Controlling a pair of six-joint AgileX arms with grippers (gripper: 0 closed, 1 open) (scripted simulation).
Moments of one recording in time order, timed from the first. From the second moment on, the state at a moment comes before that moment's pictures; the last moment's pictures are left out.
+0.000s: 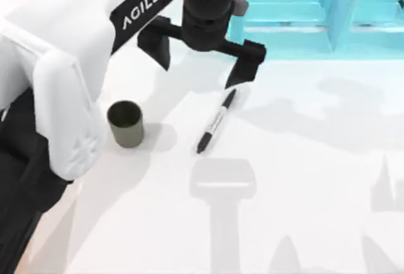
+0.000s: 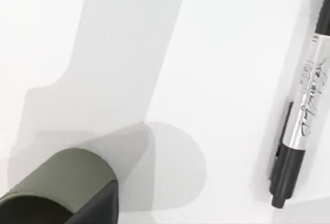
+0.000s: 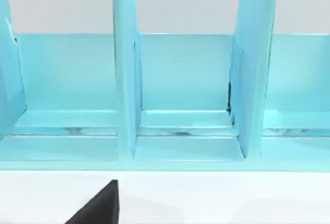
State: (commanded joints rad) left arm -0.63 2.52 2.53 -1.52 -0.14 -0.29; right arm 0.00 0.00 0.00 0.00 0.00 0.00
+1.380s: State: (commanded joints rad) left arm -0.70 2.58 2.11 -1.05 -0.21 -0.20; right arm 0.00 0.00 0.00 0.00 0.00 0.00
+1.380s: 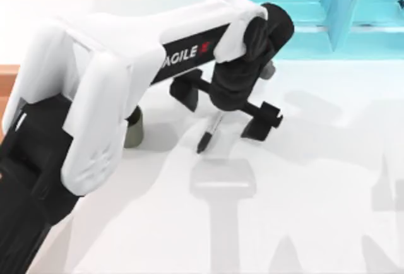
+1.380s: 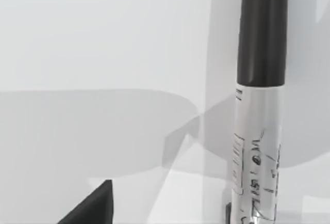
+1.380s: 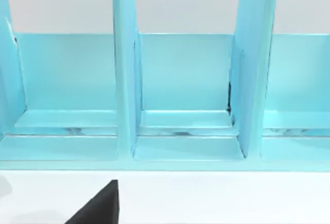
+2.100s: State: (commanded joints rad) left arm -0.70 2.58 2.11 -1.05 -0.21 -0.20; right arm 0.00 0.00 0.00 0.00 0.00 0.00
